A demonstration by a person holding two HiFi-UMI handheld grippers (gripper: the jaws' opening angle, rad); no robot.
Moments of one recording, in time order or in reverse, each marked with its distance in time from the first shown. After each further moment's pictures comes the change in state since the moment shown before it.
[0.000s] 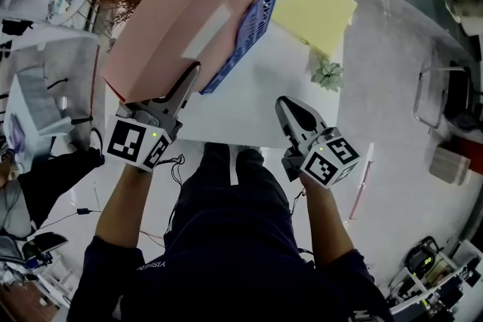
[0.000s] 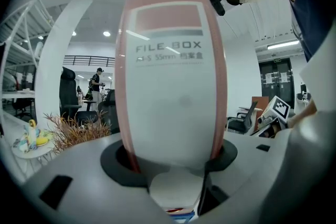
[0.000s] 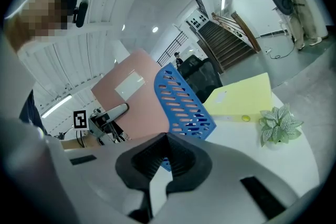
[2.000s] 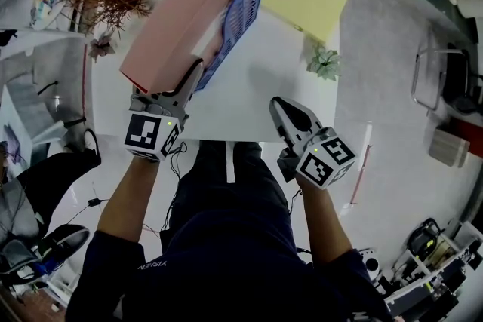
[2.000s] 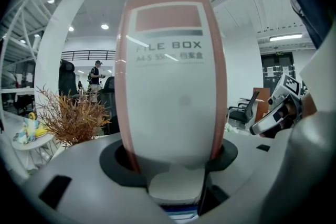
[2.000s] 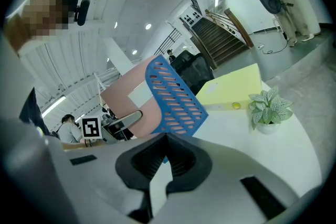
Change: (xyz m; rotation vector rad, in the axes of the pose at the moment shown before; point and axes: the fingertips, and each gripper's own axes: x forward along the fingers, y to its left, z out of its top) left arm 0.036 -0.004 -0.077 0.015 0.089 0.019; right arm -0.003 -0.017 -0.031 0.047 0.031 -0.053
